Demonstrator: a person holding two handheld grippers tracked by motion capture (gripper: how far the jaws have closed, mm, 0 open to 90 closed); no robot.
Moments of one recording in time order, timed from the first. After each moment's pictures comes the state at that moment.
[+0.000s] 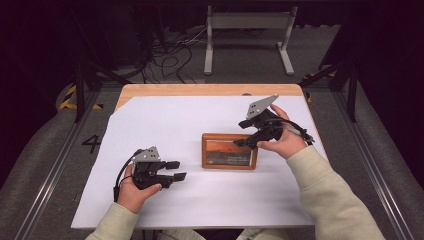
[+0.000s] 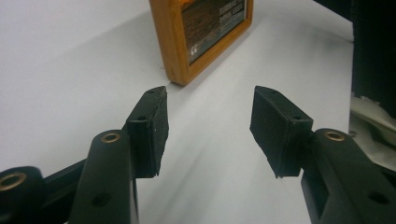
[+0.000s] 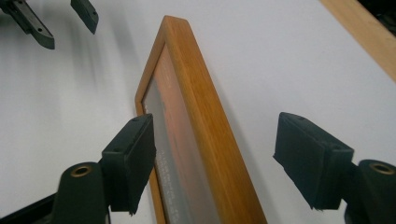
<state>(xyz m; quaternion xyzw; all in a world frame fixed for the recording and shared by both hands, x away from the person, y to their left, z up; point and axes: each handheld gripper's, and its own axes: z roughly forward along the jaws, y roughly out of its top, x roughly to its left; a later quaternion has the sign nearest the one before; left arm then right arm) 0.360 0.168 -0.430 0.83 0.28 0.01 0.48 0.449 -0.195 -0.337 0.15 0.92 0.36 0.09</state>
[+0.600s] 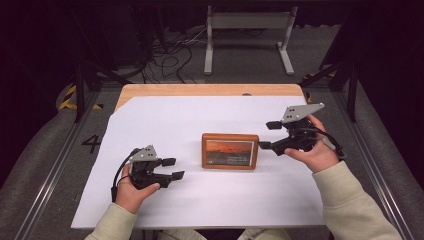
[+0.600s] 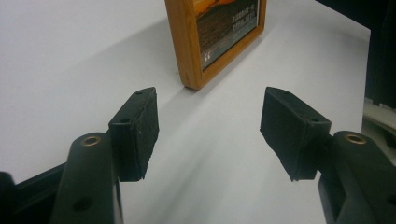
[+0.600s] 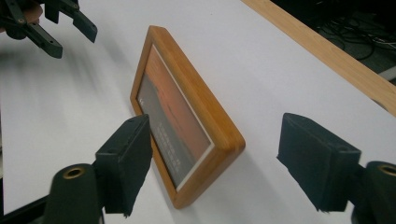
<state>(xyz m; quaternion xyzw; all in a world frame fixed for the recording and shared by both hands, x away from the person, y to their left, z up) 0.359 0.172 -0.426 0.82 0.29 0.03 0.49 0.399 -0.264 -0.319 0.23 0.87 0.41 0.14</state>
